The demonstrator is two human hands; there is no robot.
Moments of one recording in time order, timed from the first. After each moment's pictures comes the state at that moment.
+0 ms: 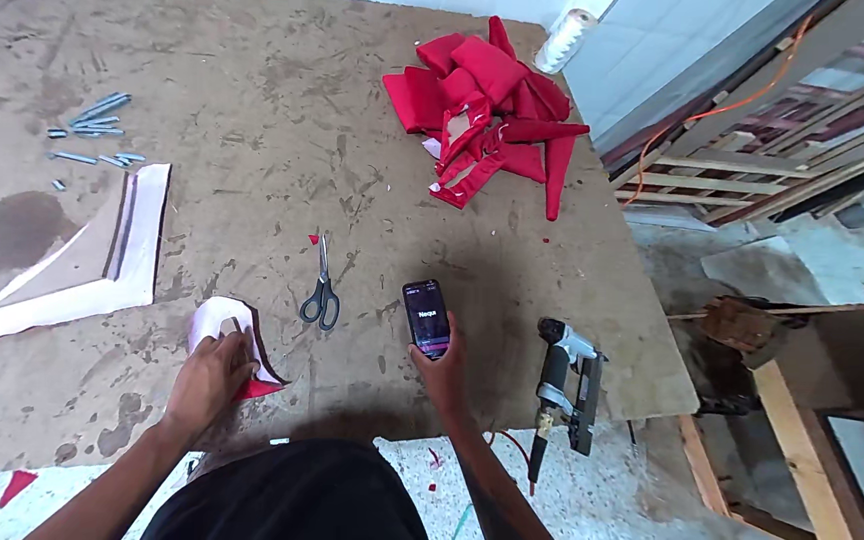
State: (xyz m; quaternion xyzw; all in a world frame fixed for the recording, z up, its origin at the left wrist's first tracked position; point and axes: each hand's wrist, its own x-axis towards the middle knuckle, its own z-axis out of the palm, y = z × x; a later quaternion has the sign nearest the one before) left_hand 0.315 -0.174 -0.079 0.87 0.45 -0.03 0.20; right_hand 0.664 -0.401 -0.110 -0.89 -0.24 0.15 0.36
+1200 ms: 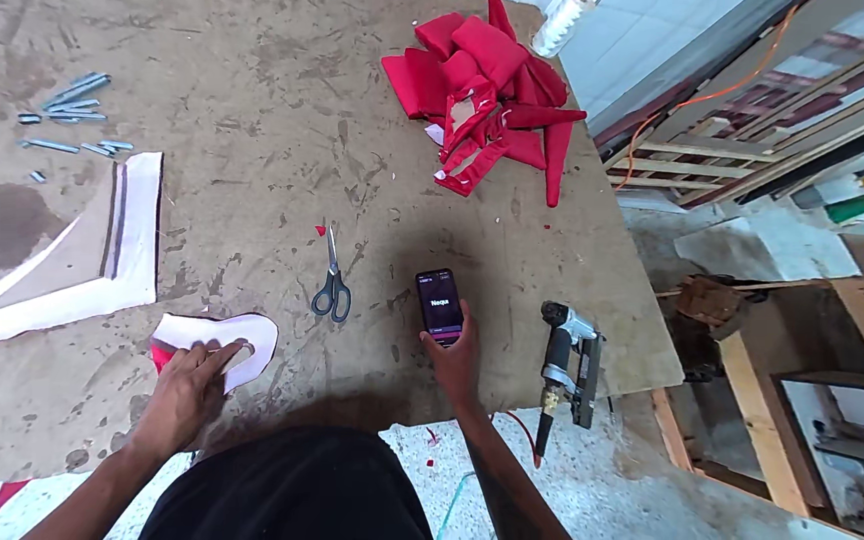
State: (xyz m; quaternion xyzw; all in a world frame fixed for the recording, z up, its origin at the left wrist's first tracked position) left_hand 0.236 -0.156 -0.101 0.92 0.34 0.07 0.20; right_hand 0.649 -0.393 -0.095 -0.91 -0.21 0.13 0.32
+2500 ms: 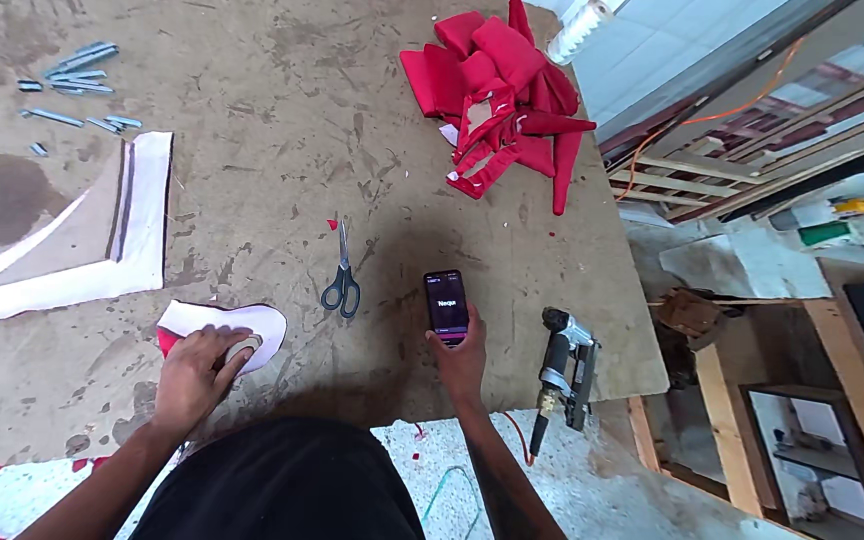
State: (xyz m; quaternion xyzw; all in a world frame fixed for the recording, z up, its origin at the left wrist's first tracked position) left_hand 0.245 -0.149 -0.116 0.89 0.37 0.18 0.22; right_hand 0.646 -0.387 -0.094 -0.92 -0.22 0.11 0.31
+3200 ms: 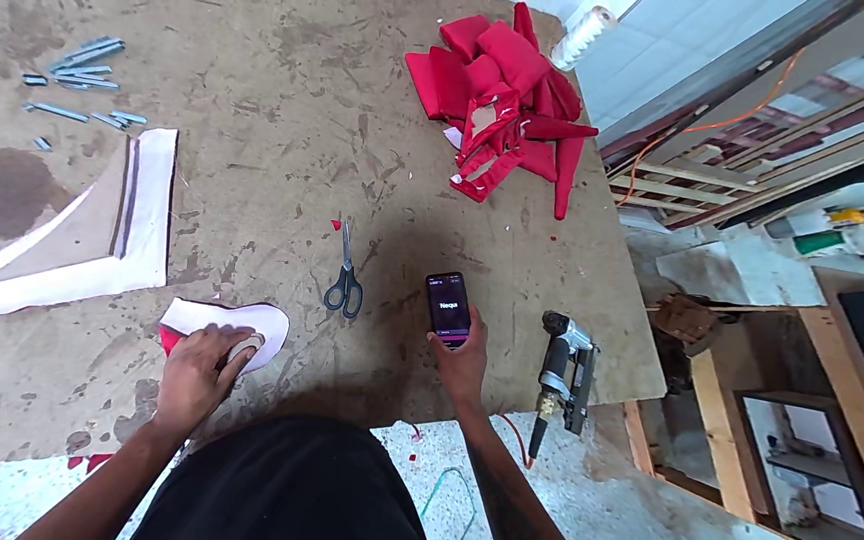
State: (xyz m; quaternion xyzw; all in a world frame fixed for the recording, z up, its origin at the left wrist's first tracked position) left_hand 0.244 -0.149 -0.118 0.89 0.36 0.19 0.21; right_hand 0.644 -0.384 -0.094 -0.93 -0.21 0.10 0.30
